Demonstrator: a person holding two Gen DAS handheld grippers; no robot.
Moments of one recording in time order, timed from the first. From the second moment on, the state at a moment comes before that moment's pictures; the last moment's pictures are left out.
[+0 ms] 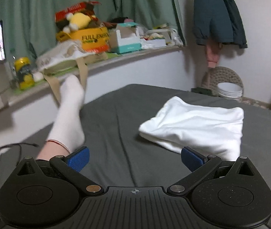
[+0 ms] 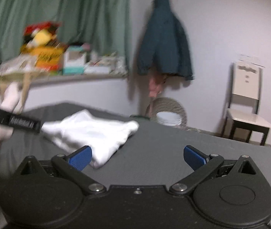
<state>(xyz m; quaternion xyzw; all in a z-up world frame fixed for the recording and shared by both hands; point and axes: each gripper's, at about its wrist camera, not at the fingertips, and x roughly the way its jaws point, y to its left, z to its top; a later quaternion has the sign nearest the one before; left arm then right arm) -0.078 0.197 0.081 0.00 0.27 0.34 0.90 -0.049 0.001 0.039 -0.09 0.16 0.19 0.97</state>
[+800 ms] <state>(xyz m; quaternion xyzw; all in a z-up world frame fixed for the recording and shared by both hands) -0.082 0.192 0.077 -0.04 0.28 0.25 0.93 -0.046 0.024 0.024 -0.14 0.23 0.21 0.94</state>
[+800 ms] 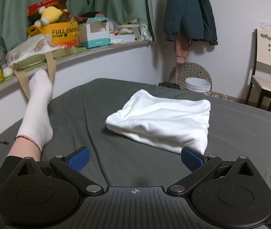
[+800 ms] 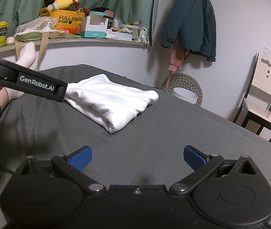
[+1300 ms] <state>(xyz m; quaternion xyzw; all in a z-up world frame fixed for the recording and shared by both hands) -0.071 0.198 0.070 -0.05 0.32 0.22 0.92 -0.039 0.018 0.022 -0.13 0.25 0.20 0.94</state>
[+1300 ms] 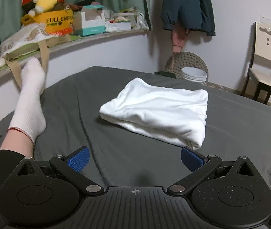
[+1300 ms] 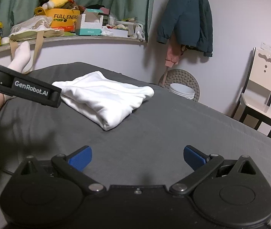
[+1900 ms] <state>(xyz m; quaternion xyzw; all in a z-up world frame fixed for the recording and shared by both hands) -0.065 0.201 0.062 -0.06 0.34 0.22 0.91 -0.035 0.013 0.021 -0.12 0.26 0.20 0.94</state>
